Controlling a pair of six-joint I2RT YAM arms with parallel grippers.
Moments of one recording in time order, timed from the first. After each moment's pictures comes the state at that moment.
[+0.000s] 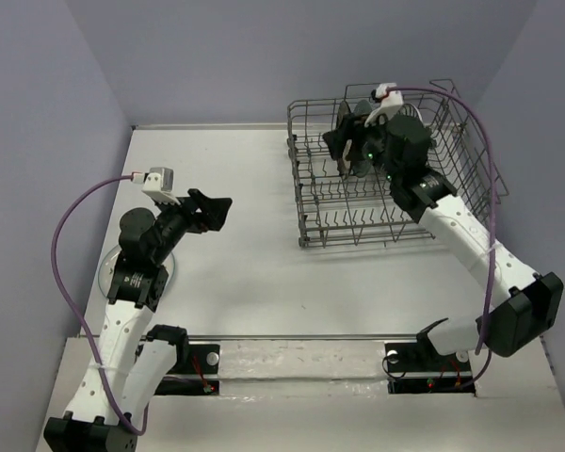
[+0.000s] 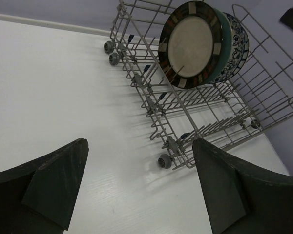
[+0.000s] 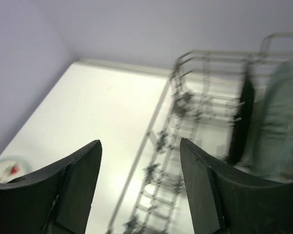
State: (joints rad) left arm -0.16 0.68 0.68 -0.08 0.30 -0.44; right arm 0.44 1.39 1.43 -0.09 0.04 0.22
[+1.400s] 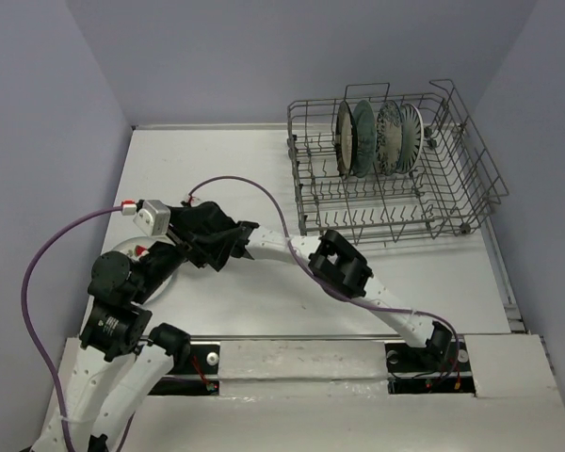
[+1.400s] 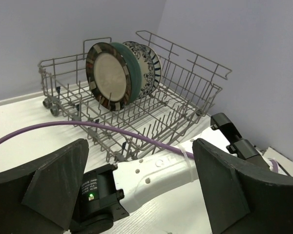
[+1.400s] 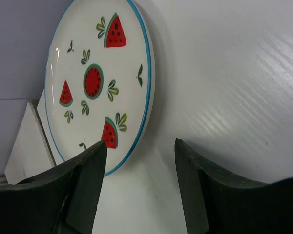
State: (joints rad) left arm -0.42 0.43 0.77 -0.14 0.35 -0.33; right arm 1.07 2.61 2.18 -0.06 -0.27 0.70
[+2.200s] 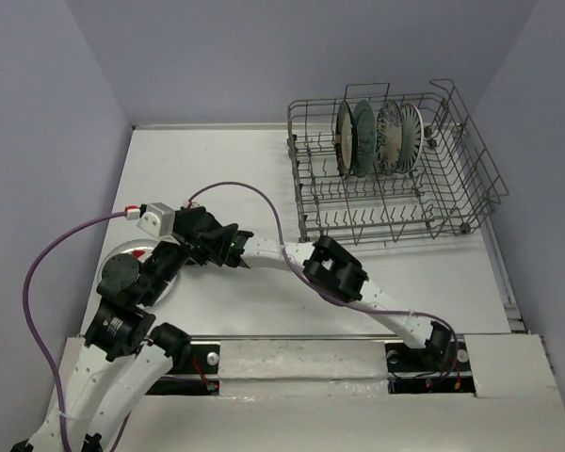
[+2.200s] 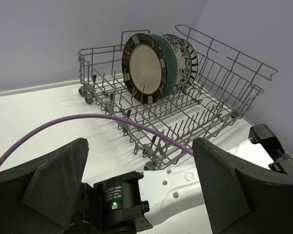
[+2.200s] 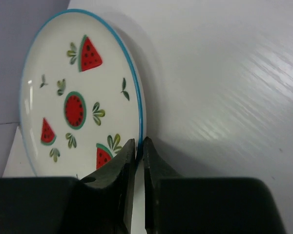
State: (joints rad) left arm -0.50 0.39 0.70 -0.16 0.10 -0.24; right arm 1.11 2.69 2.26 -0.05 -0.11 0.74
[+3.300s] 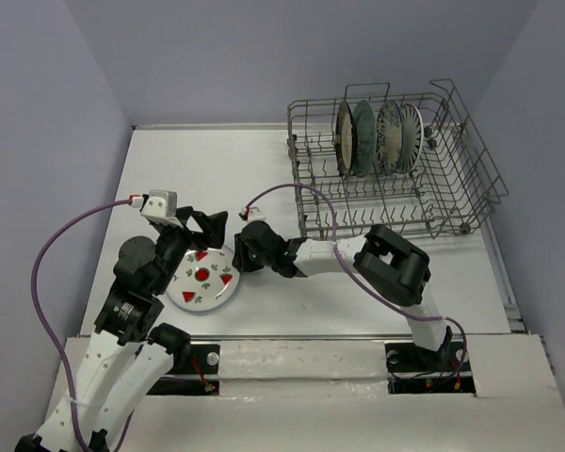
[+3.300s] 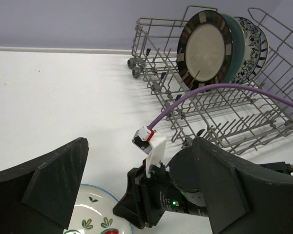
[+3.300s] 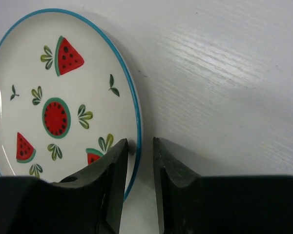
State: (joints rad) left arm -0.44 0.48 0.68 -0.21 -0.08 -0.27; right arm 1.06 2.09 1.31 0.12 0.13 0.67
